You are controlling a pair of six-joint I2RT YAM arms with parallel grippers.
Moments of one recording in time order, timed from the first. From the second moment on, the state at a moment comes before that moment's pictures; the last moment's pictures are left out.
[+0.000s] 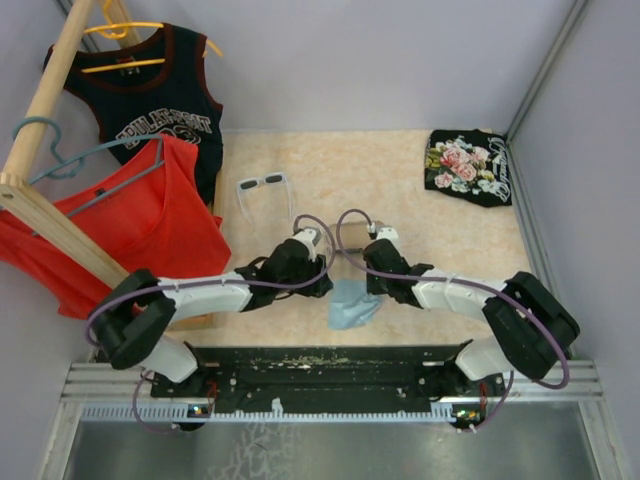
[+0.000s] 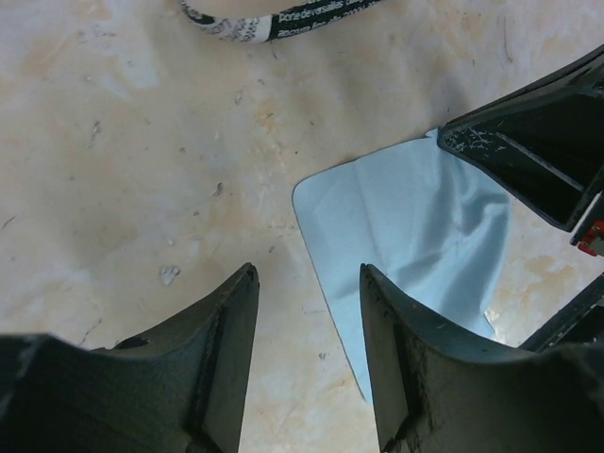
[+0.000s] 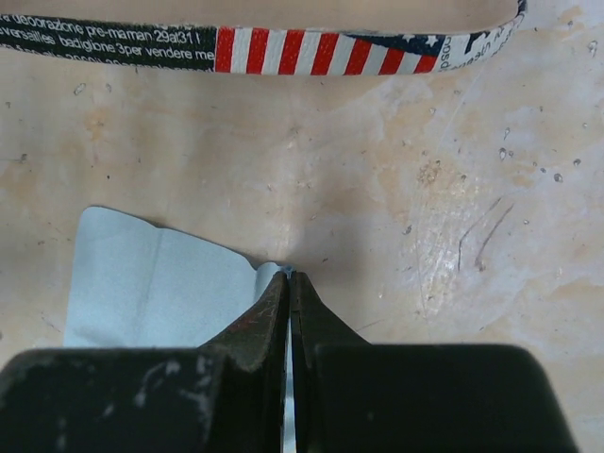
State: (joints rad) left arm -0.89 1.46 0.65 0.15 -0.07 -0.57; right arm 0.73 1.39 0.59 -0.11 0.25 0.53
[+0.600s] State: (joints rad) left arm -0.89 1.72 0.85 0.10 -0.07 -0.47; right arm 0.70 1.38 0.52 0.03 0.19 0.55
